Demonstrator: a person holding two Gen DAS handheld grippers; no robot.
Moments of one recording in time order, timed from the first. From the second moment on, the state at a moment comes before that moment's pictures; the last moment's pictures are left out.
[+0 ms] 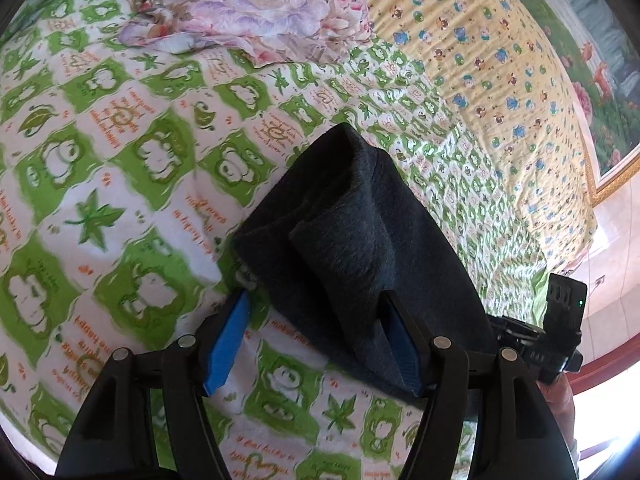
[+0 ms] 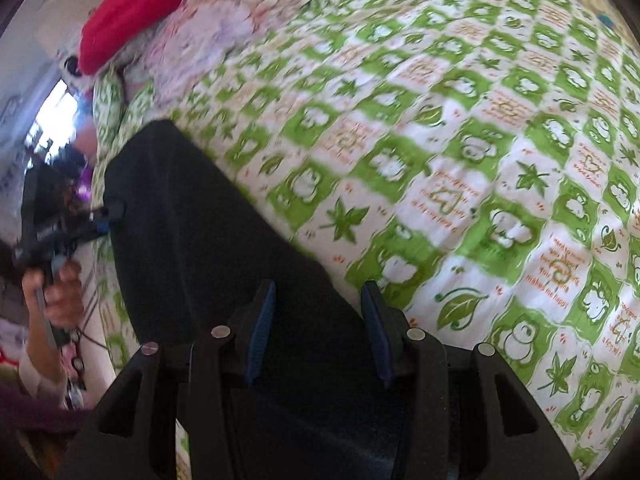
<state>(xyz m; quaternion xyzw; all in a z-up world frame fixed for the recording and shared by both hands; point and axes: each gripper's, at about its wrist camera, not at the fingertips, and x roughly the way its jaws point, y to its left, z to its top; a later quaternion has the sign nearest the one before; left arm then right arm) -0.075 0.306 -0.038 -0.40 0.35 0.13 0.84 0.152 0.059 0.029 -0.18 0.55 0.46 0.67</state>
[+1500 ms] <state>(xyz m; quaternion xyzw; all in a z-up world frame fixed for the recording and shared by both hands) -0.118 0.298 0.031 -0.32 0.27 0.16 0.89 0.101 -0.065 0.089 0.01 0.45 0.37 0.81</state>
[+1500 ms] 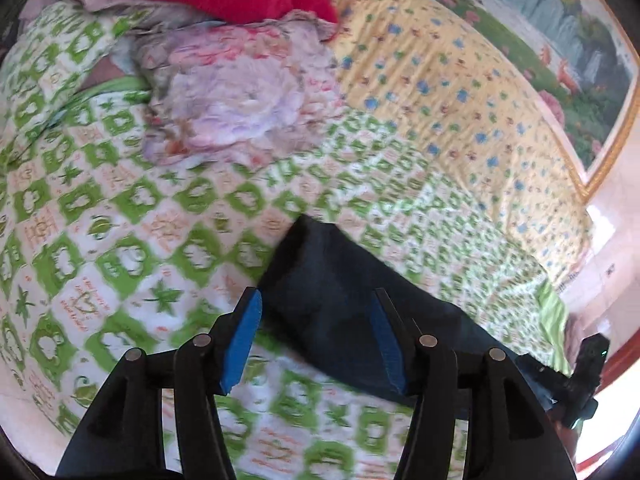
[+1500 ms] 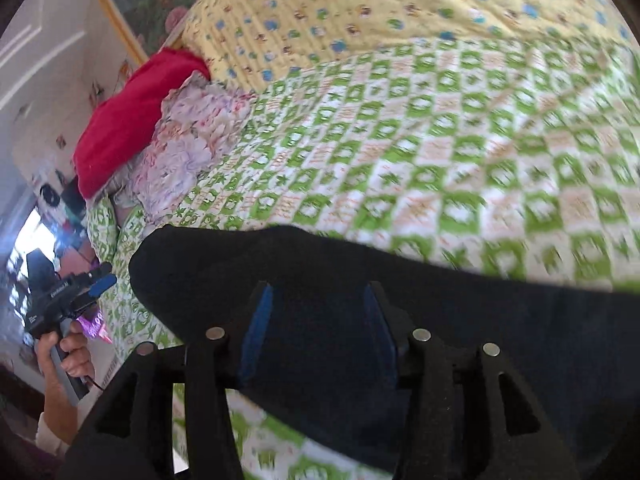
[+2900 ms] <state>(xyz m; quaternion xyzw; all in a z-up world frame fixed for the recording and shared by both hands) 0.055 0.004 0.030 -0.11 0.42 -0.19 0.88 0.044 -0.304 0.099 0.18 0.40 0.13 0.89</state>
